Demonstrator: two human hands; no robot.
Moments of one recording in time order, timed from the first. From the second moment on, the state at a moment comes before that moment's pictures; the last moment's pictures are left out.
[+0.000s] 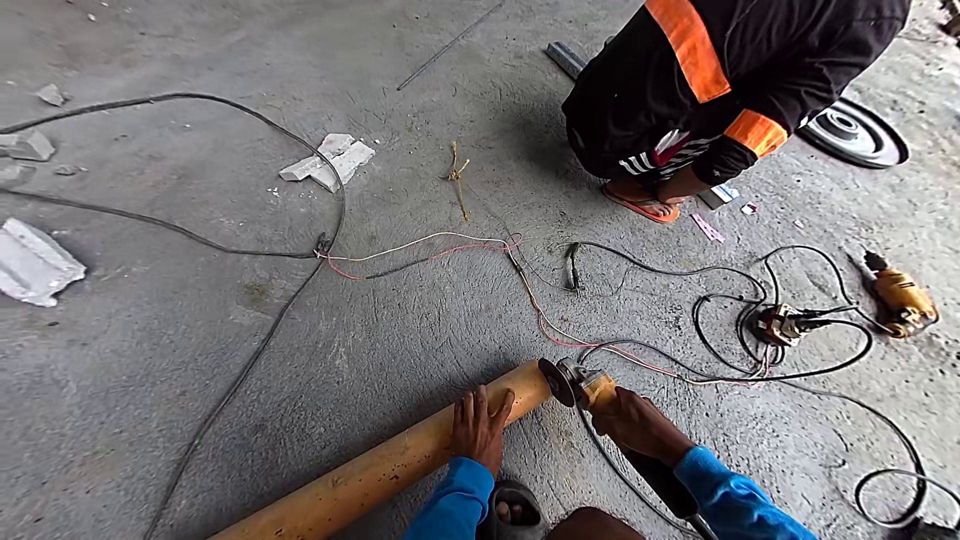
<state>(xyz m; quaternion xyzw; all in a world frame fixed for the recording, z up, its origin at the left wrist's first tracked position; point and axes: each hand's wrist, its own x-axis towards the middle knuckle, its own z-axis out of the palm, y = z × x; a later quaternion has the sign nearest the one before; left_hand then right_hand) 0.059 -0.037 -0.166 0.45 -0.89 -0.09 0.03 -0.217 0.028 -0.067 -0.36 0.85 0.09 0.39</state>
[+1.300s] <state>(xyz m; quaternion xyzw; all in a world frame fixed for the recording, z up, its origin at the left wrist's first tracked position) 0.045 -0.054 -0.122 0.47 -0.82 -0.27 -0.19 -0.226 0.064 -0.018 -0.34 0.86 -0.05 0.39</state>
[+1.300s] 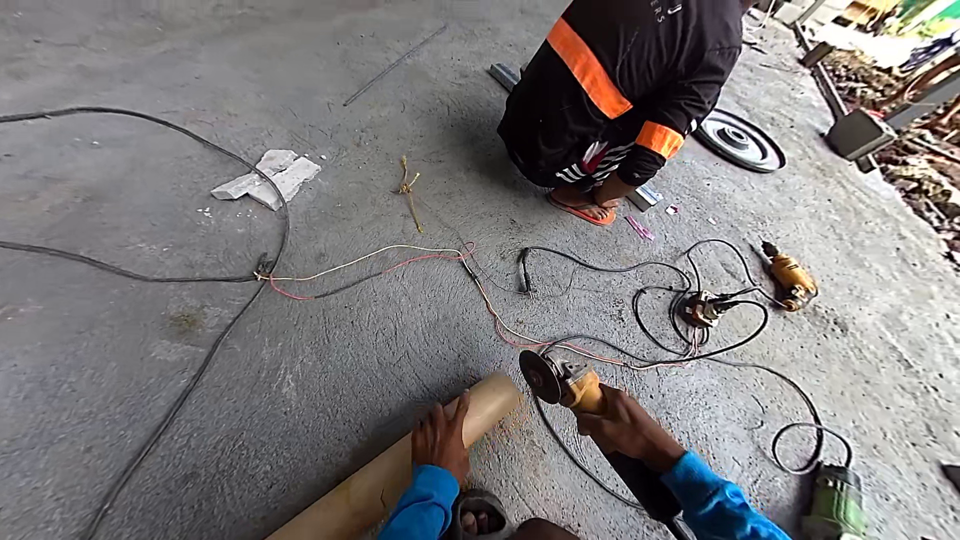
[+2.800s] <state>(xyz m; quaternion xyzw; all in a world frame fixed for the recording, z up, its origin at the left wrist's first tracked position) 0.050 -0.074 -0.134 0.47 -0.82 -0.22 -0.22 -0.201 0.068 -0.067 -0.32 0.86 0.06 0.39</state>
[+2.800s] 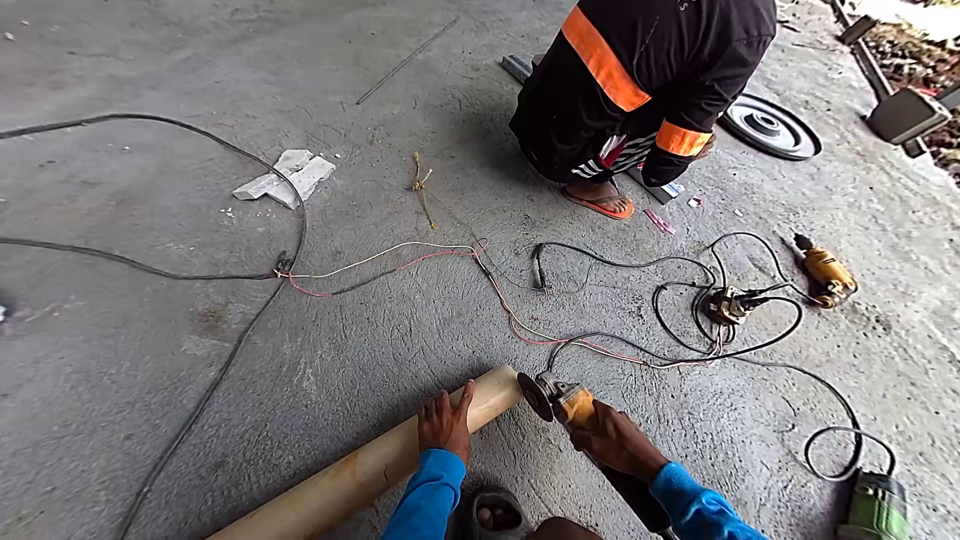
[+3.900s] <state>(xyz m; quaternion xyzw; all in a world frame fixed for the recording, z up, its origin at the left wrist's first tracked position) 0.054 -0.042 -0.154 0.50 -0.85 -0.15 -0.13 -0.203 0.050 -0.072 -0.33 0.86 0.09 0.39</state>
